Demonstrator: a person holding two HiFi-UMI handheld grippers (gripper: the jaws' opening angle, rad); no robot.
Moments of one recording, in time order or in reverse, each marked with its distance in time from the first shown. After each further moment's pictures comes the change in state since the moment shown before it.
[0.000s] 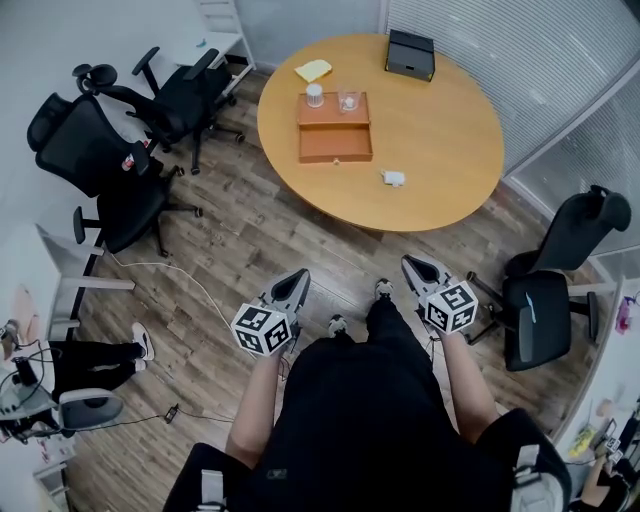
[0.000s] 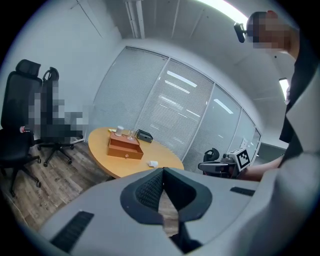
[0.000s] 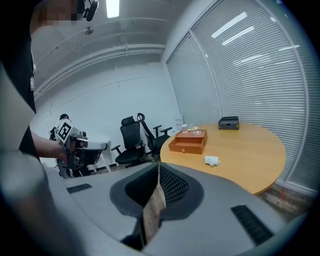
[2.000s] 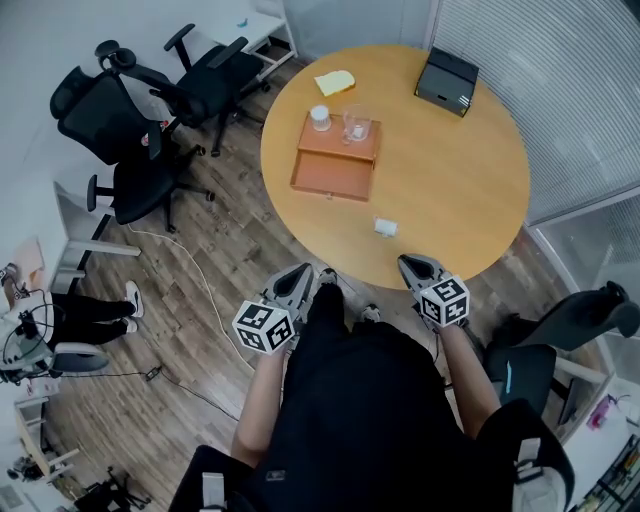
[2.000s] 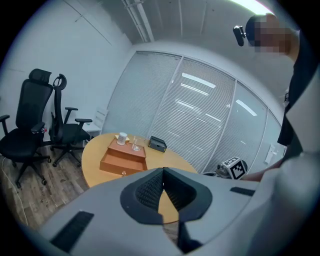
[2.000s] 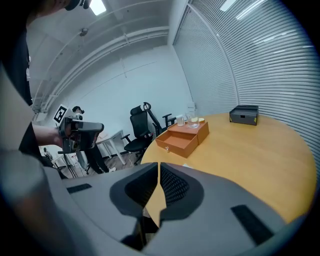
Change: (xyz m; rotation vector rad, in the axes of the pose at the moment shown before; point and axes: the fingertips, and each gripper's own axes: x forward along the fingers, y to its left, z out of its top) left arm 0.156 -0.001 0.073 -0.067 -0.078 0.221; right arm 0.096 -0.175 0.029 -0.054 0.167 0.235
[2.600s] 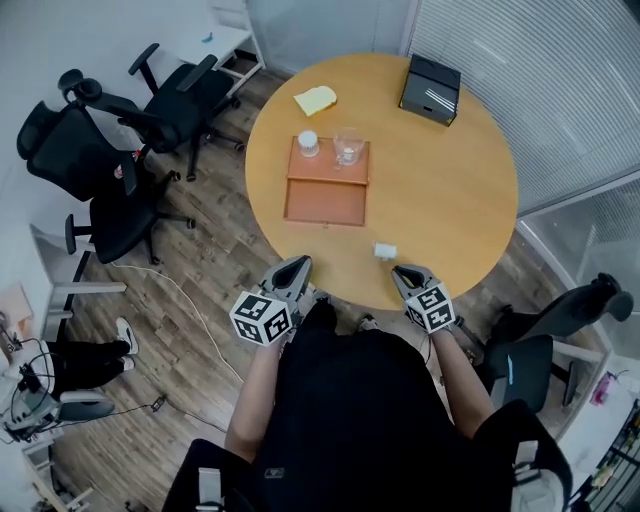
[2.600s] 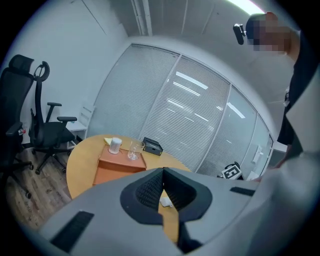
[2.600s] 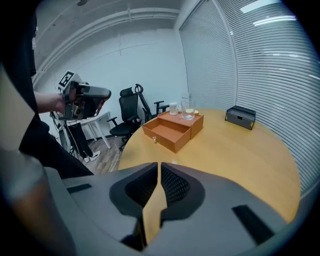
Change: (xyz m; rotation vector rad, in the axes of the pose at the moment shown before) left arm 0.067 0.064 0.054 0.024 0.034 -0.161; right arm 0.059 -0.022 -0.013 -0.096 0.176 -0.160
